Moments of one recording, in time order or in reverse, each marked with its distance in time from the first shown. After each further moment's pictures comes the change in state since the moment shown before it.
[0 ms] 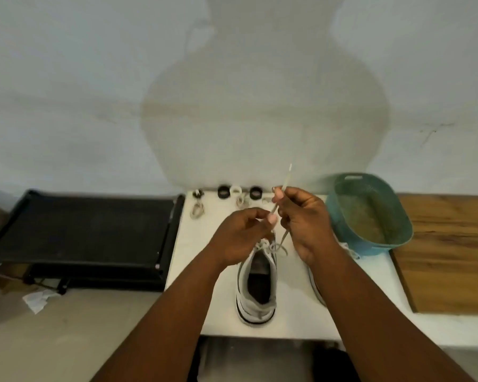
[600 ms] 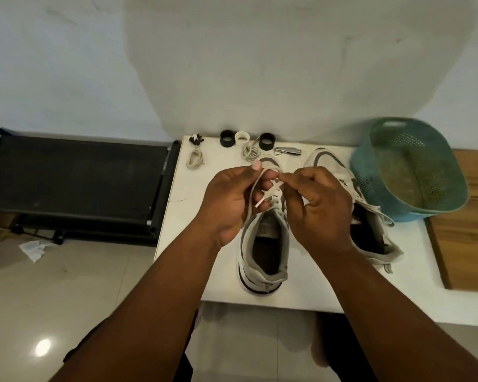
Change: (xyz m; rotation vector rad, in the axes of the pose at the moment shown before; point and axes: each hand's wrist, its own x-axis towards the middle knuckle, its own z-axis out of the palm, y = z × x) left_hand 0.004 -0.035 0.004 -0.677 0.171 -0.188; right_hand -0.001 0.092 -0.030 -1.038 0.109 -0.804
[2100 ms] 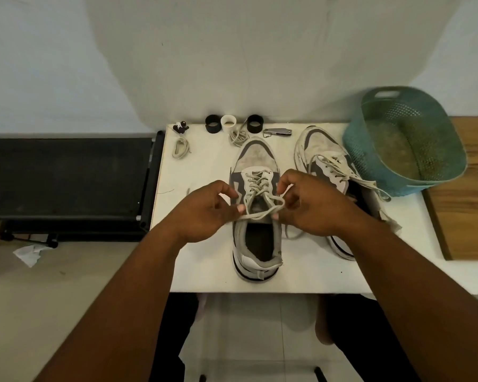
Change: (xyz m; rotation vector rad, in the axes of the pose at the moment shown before) left_hand 0.007 -0.025 -0.064 1.076 -0.139 -0.119; right_hand 0.007 0.022 -0.020 0.089 -0.951 0.547
